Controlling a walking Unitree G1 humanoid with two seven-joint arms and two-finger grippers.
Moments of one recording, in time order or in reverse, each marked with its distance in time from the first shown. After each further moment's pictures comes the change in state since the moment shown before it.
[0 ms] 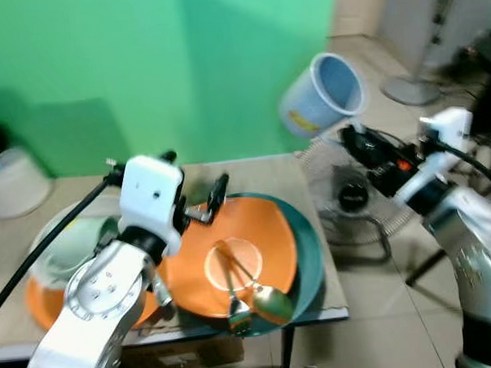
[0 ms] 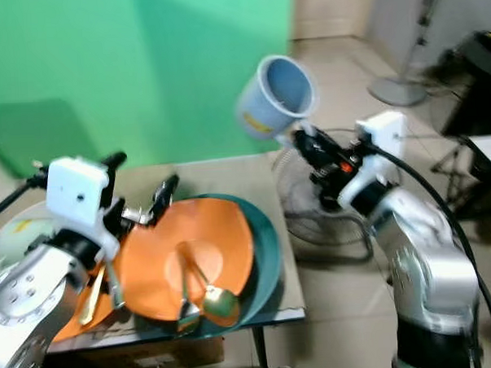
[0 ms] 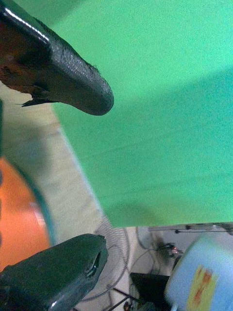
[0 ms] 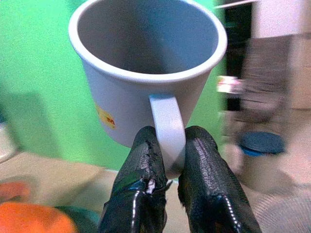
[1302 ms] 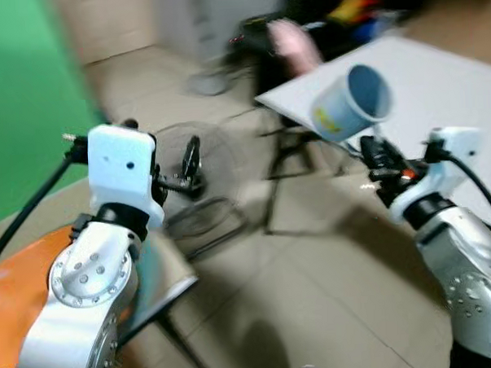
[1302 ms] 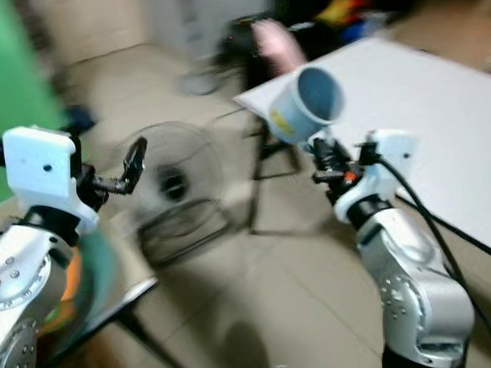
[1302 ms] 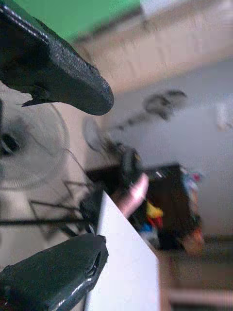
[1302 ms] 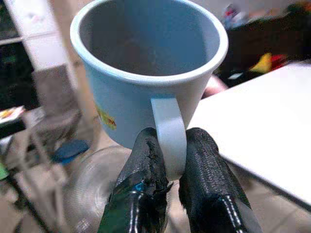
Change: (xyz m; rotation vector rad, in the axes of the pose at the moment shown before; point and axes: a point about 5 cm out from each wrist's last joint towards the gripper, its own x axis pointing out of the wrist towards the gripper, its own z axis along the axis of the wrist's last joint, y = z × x) left arm 0.001 0.019 0.026 0.028 -0.075 0.189; right arm -0.009 0.019 -0.004 0.101 0.017 -0.266
